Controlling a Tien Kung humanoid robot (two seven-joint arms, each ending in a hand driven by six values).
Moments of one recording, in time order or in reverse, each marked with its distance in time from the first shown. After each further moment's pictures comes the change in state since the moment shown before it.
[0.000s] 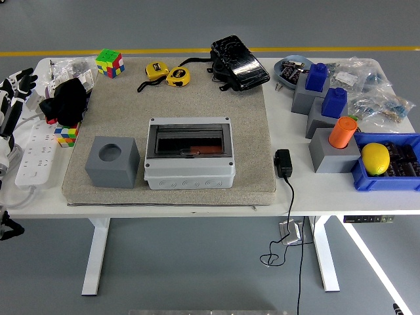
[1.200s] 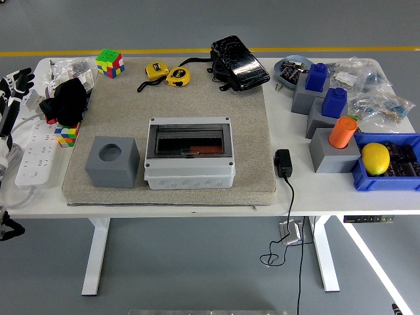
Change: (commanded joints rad) left arm 0.002 -0.003 0.000 -0.002 -0.011 0.023 -0.016; right arm 0.000 0.008 0.012 0.000 -0.002 -0.002 0.002
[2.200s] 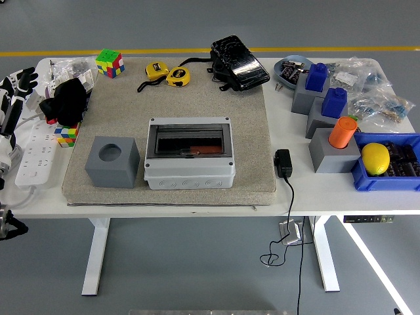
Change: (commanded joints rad) left arm -0.007 -0.006 0.012 0.007 -0.006 0.007 -0.004; right arm -0.029 -0.028 -0.186 0.000 0.143 -0.003 0.047
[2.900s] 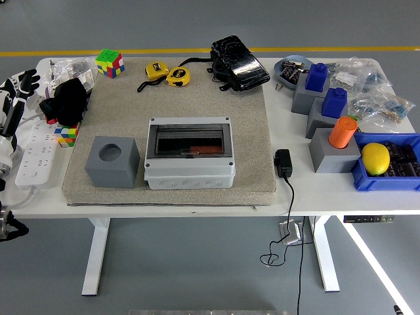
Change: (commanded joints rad) left arm 0.002 0.005 0.010 0.002 -0.001 0.001 0.001; right arm 0.004 -0.004 -0.055 0.000 0.050 -0.005 0.022
